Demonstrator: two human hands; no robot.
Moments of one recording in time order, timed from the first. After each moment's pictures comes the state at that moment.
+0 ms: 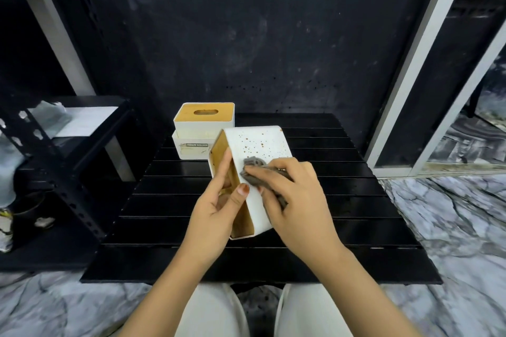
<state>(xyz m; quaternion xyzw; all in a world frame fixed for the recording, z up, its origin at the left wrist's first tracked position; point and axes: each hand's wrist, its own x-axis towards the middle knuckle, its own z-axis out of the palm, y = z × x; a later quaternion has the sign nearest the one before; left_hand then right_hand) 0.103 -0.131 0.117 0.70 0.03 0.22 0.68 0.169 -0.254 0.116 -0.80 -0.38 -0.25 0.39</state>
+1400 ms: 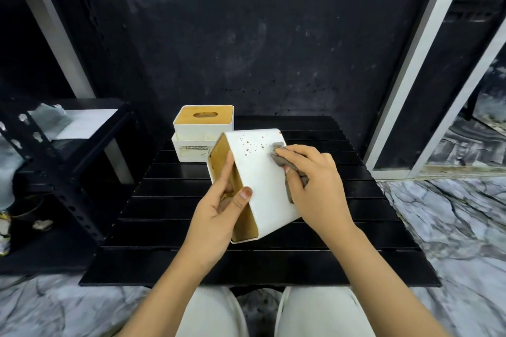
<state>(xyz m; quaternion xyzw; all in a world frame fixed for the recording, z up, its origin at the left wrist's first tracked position) 0.106 -0.133 0.118 0.68 0.04 0.21 0.70 0.205 -0.266 0.119 -0.83 -0.30 -0.24 0.41</state>
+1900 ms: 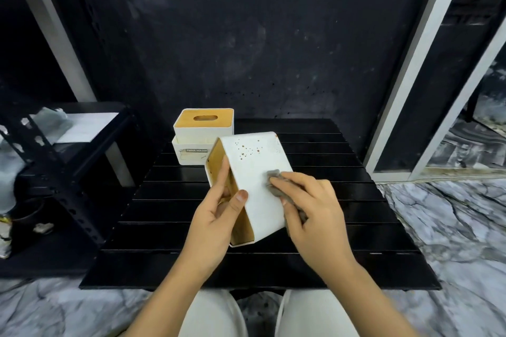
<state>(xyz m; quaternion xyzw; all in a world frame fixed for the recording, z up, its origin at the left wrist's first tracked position) 0.104 -0.134 0.115 0.67 0.04 0.22 0.71 0.177 -0.277 0.096 -0.80 -0.34 -0.26 0.41</state>
